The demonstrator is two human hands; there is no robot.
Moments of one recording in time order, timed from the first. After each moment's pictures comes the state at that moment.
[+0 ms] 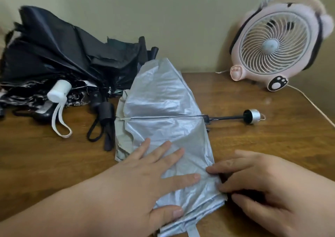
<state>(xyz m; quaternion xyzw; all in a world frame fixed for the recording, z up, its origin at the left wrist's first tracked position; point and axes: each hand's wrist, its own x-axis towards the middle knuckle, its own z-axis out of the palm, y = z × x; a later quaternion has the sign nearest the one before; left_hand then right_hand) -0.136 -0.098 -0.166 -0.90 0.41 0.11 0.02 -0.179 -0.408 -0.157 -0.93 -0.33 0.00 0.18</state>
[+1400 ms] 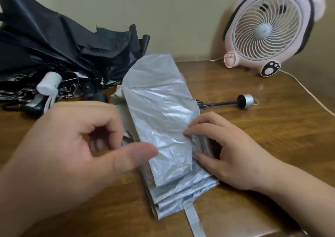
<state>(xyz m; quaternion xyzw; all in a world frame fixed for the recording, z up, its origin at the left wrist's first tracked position) -0.159 -0.060 -0.119 -0.89 0.18 -0.04 -0.41 -0.142 -0.348 -0.172 -0.91 -0.28 -0.11 0.30</state>
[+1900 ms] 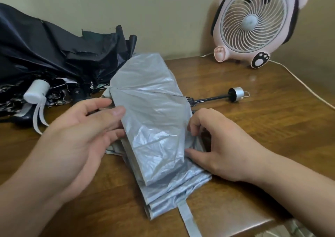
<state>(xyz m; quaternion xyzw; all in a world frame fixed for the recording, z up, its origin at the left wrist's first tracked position) -0.128 -0.080 -0.134 -0.62 0.05 0.01 -0.79 -0.145 -0.345 -0.169 -0.93 -0.22 -0.14 0.28</state>
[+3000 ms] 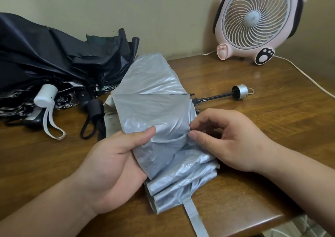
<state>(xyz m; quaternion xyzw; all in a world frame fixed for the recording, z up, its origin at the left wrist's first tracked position) -0.145 -0.108 -0.147 -0.46 0.07 0.30 -0.83 -0.141 -0.350 -0.171 -0.86 -0.19 -0.11 0.46</state>
